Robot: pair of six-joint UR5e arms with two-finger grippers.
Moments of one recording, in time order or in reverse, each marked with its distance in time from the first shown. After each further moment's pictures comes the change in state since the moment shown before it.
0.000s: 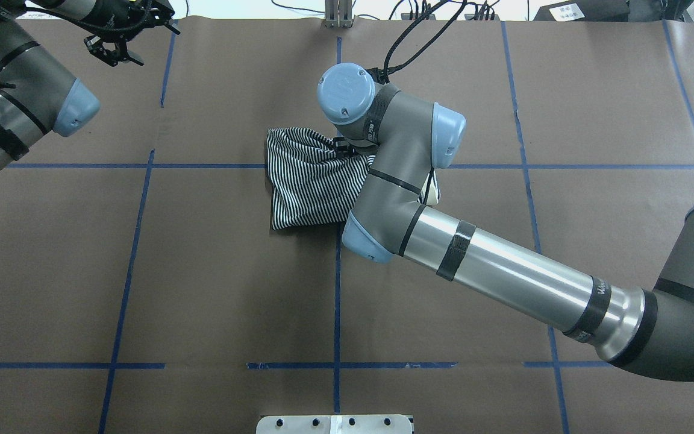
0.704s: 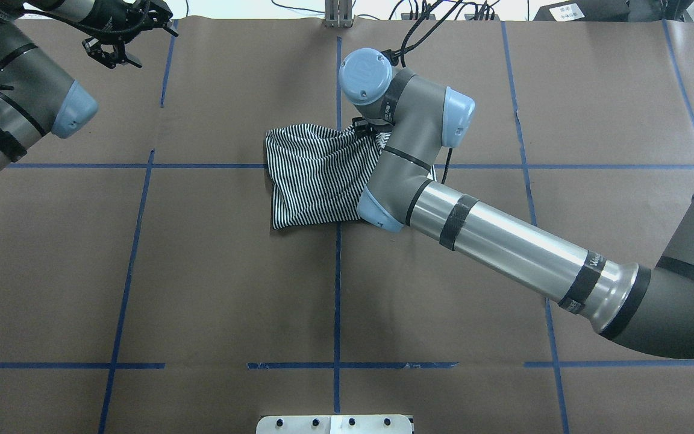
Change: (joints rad) left arm 0.000 0.007 -0.003 -0.001 -0.003 0.000; right arm 0.070 0.038 -0.203 0.152 -0.031 -0.107
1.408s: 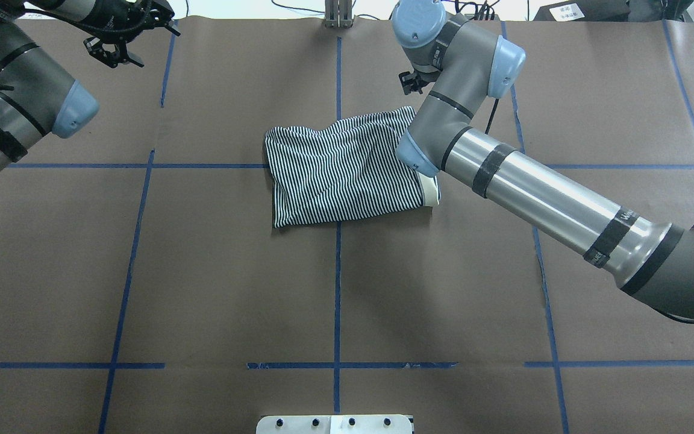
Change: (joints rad) left arm 0.001 0.001 -0.008 -0.002 -0.002 -0.001; right arm 0.137 0.002 -0.063 0.044 0.011 -0.243
